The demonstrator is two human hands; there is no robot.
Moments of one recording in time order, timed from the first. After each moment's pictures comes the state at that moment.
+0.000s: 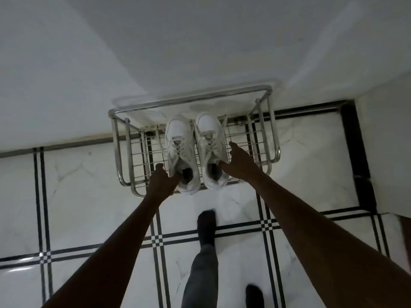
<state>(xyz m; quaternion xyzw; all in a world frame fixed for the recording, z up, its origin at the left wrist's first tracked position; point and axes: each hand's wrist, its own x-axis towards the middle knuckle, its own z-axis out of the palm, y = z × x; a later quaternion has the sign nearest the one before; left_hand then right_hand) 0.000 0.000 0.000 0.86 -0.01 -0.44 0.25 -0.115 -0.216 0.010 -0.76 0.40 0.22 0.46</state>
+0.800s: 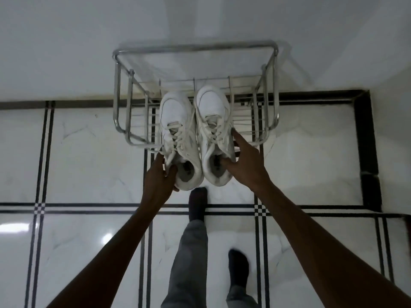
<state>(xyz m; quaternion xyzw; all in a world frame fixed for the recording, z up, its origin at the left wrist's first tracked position) -0.165 0.069 0.017 0.89 -0.06 -0.29 0.36 -0.257 -0.156 0.033 -0.79 0.33 0.07 0.51</state>
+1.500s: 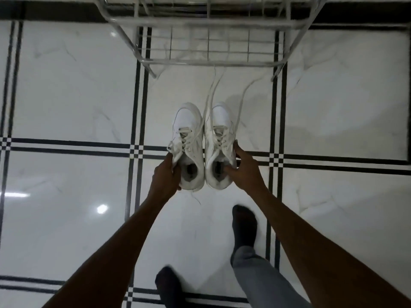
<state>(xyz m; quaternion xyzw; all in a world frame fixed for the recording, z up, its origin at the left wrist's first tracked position) -0.361 0.206 -0.207 0.89 -0.04 -0.34 0.30 -0.462 -0.003 -0.216 -0.76 0.36 0.13 0.52</state>
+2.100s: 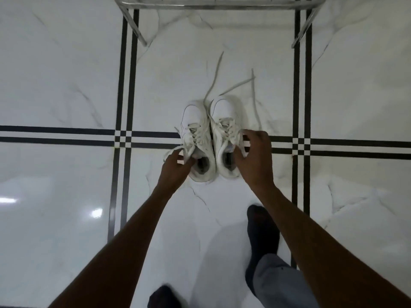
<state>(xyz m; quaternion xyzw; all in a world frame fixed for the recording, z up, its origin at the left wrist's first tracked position) -0.377 0.221 -0.357 0.84 0.04 -0.38 0.39 -0.474 0.029 -0.349 -0.86 0.36 -0.05 0.37</state>
